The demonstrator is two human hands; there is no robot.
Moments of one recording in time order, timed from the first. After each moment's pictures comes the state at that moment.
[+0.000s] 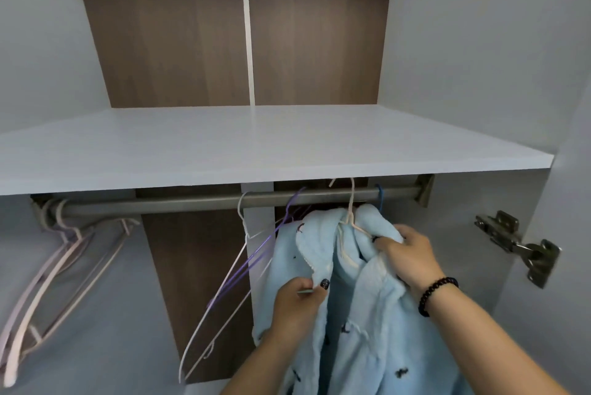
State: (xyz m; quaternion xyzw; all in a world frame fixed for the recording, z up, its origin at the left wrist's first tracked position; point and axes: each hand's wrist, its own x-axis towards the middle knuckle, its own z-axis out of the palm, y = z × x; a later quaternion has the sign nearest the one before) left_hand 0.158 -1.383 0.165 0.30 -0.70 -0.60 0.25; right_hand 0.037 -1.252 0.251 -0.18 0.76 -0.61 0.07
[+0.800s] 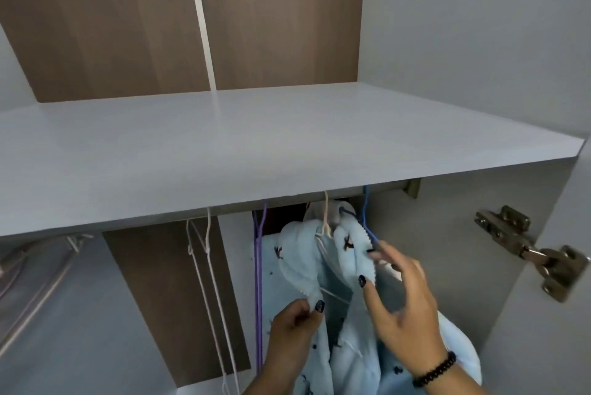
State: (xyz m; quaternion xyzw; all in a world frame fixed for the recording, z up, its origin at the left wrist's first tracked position) left_hand 0.115 -1.386 0.114 0.28 -0.67 -0.66 0.19; right_hand 0.039 -1.236 0.176 -0.34 0.74 -0.54 -0.21
